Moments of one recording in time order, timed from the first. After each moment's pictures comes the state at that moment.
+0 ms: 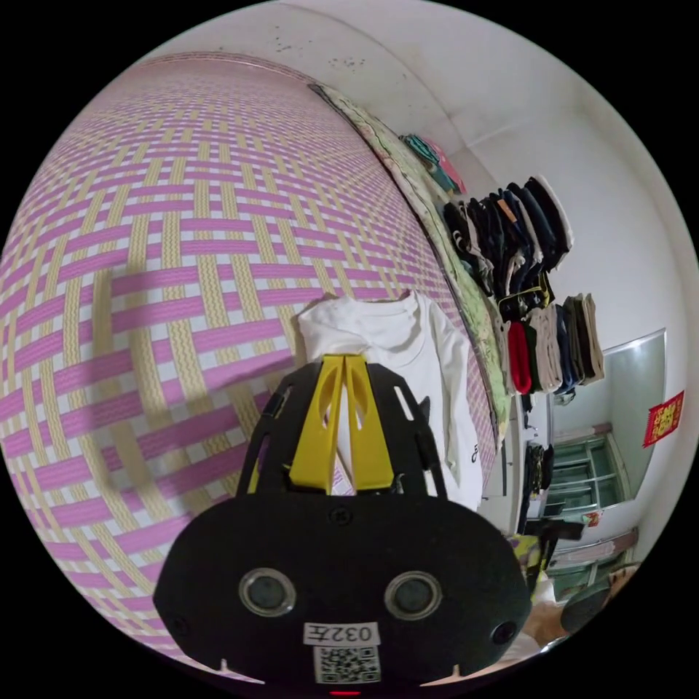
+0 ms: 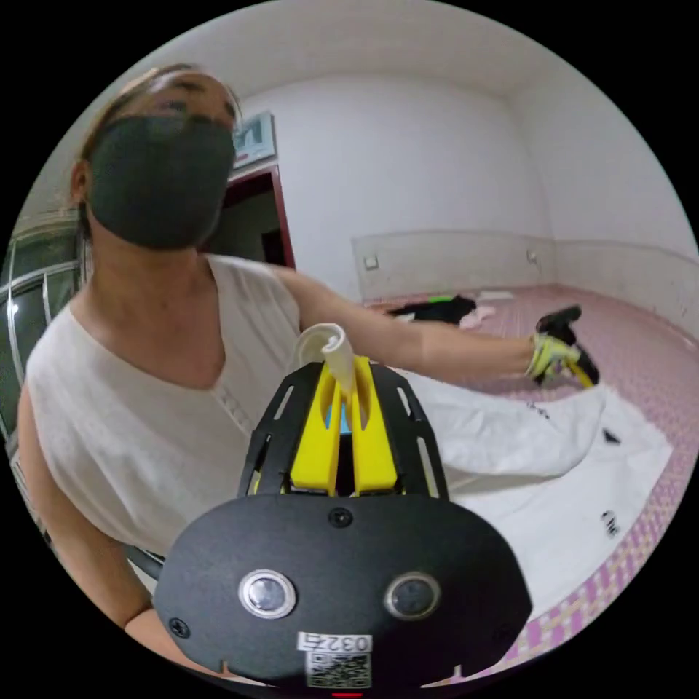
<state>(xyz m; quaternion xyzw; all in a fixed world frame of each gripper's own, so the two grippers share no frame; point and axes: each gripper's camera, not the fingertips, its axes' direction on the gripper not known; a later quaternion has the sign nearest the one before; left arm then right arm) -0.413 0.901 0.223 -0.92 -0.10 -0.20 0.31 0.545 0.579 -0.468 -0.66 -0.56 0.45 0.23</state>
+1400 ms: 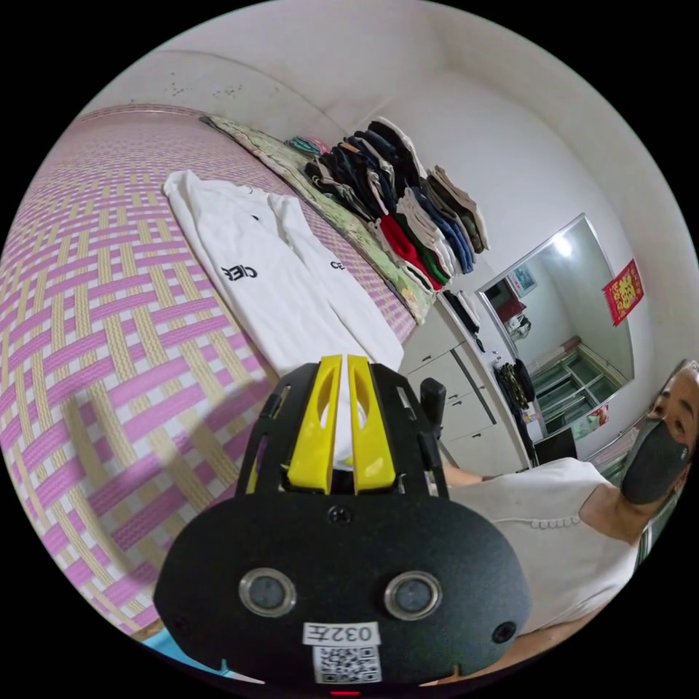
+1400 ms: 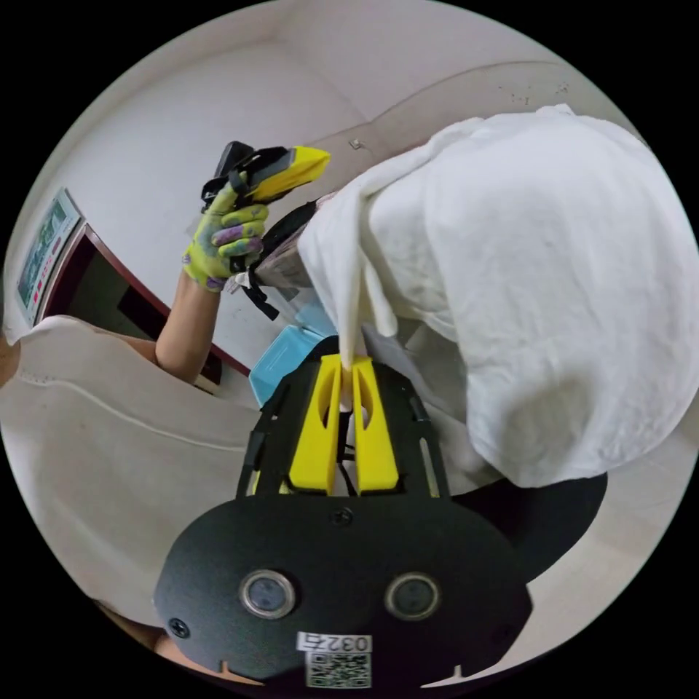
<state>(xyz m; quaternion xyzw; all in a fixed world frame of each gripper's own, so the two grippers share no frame) -0.238 0.577 0.053 -0.89 0.07 -0.22 0.38 0.604 0.631 -0.674 -0.88 -0.29 0.37 0.11</state>
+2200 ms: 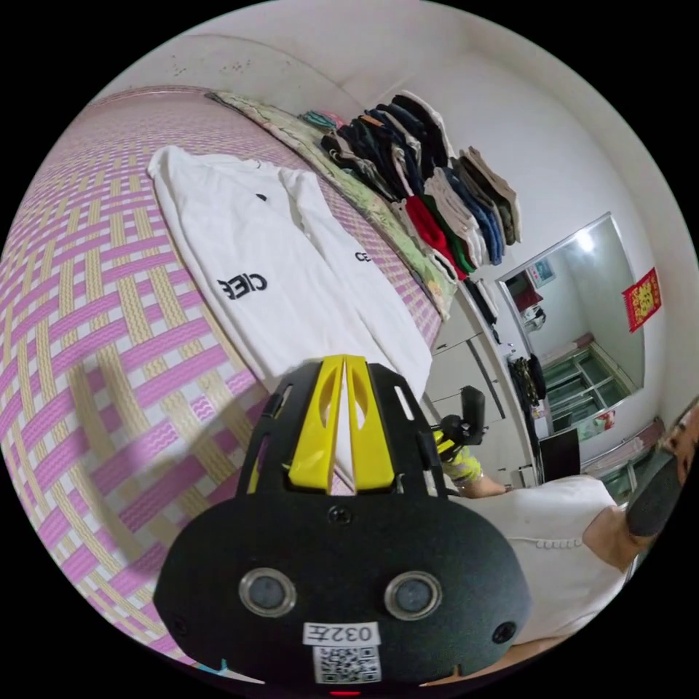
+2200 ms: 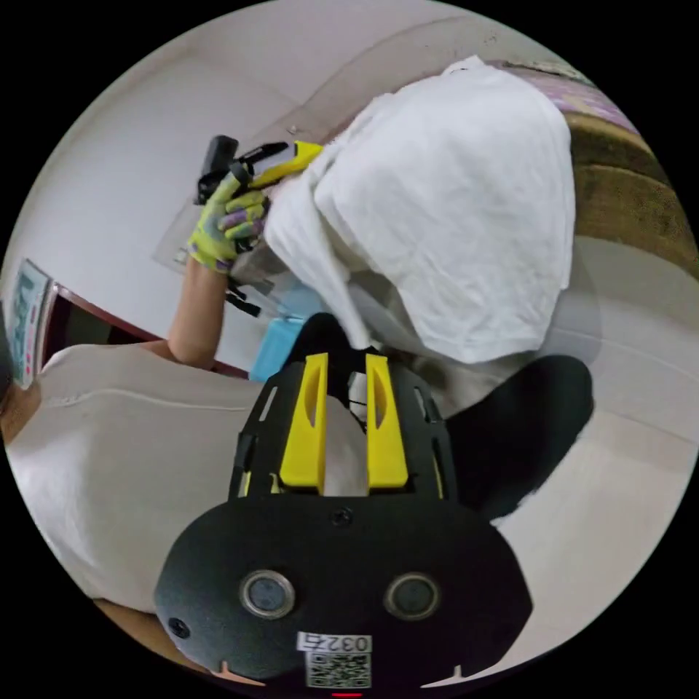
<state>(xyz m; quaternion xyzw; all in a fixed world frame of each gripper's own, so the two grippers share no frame) -0.282 0.665 -0.002 -0.91 0.06 -0.21 0.34 0.651 0.636 -0.678 -0.91 -0.20 0.36 0.04</state>
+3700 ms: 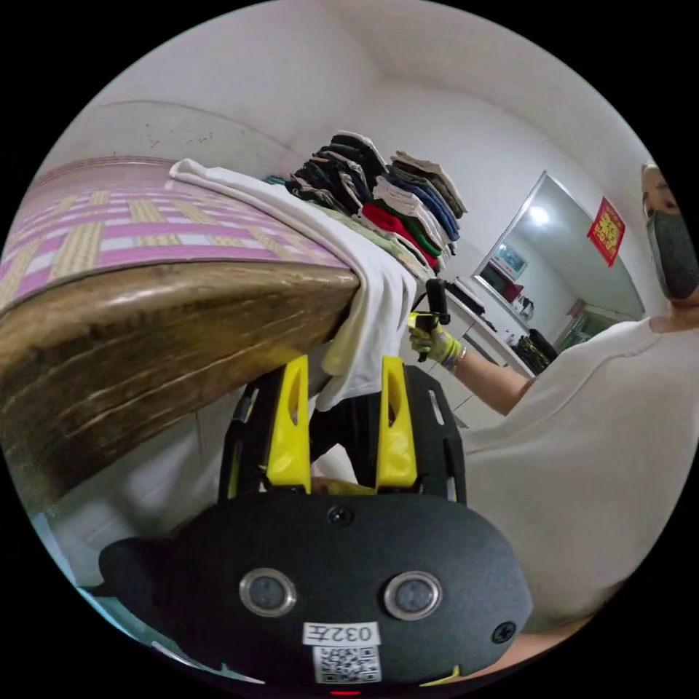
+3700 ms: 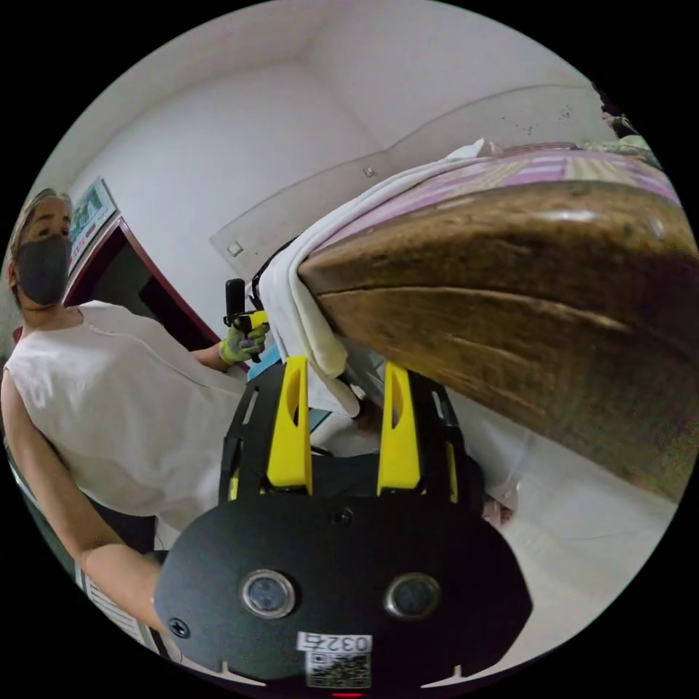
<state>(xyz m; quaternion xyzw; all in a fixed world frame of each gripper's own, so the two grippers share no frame) -0.361 0.591 -0.261 -0.85 0.13 -0.16 0.48 0.810 0.702 -0.691 -0.85 -0.32 0.39 0.16</state>
